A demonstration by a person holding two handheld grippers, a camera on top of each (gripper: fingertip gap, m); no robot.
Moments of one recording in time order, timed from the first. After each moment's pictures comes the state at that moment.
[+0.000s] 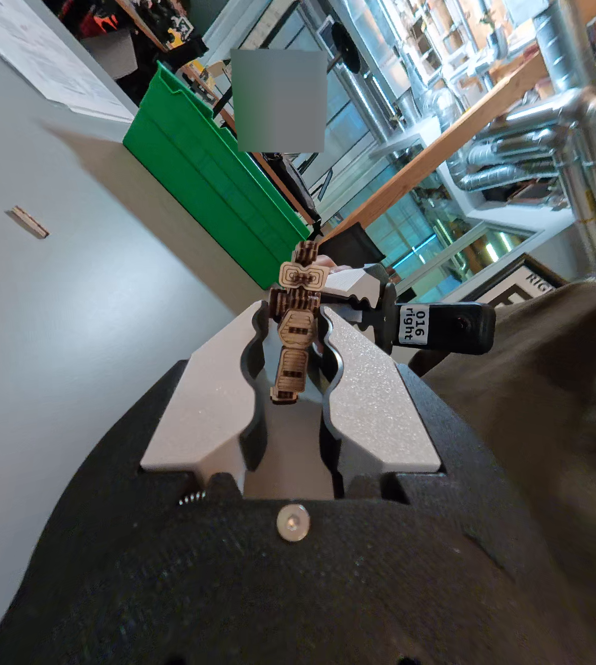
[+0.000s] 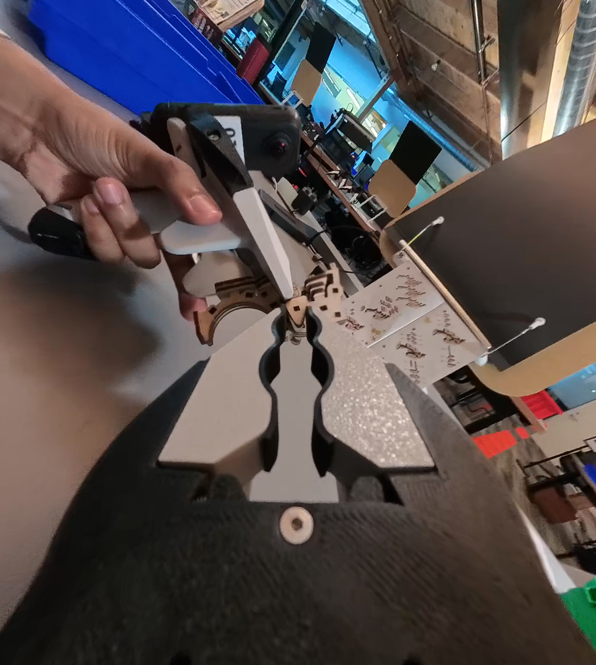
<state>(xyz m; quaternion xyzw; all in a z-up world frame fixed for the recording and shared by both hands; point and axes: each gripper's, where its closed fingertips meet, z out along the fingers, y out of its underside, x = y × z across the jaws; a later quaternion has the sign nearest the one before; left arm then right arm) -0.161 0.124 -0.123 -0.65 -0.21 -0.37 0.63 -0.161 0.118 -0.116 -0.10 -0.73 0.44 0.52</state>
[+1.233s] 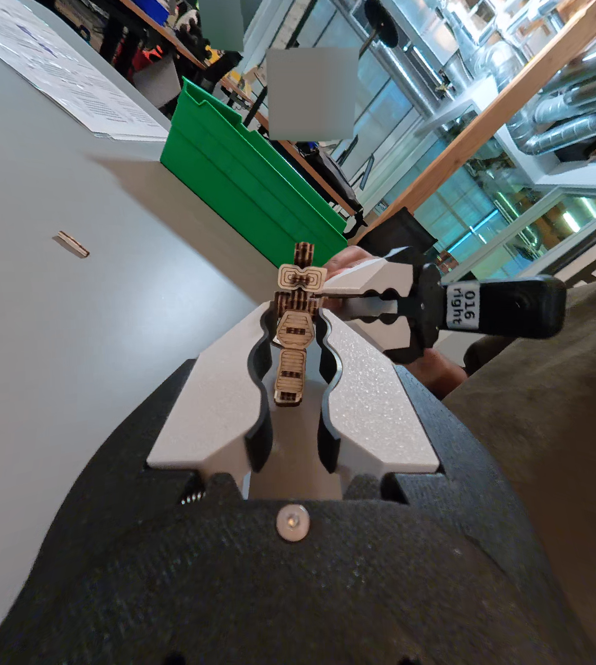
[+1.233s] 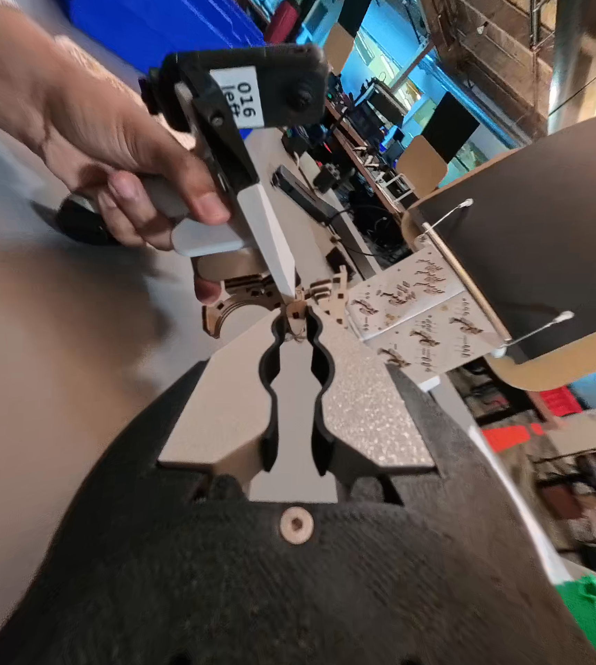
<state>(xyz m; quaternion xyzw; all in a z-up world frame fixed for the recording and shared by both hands) -0.163 0.132 -0.134 -0.69 -0.20 -0.29 0.63 -0.158 0.124 -0.126 -0.10 -0.76 0.42 0.49</state>
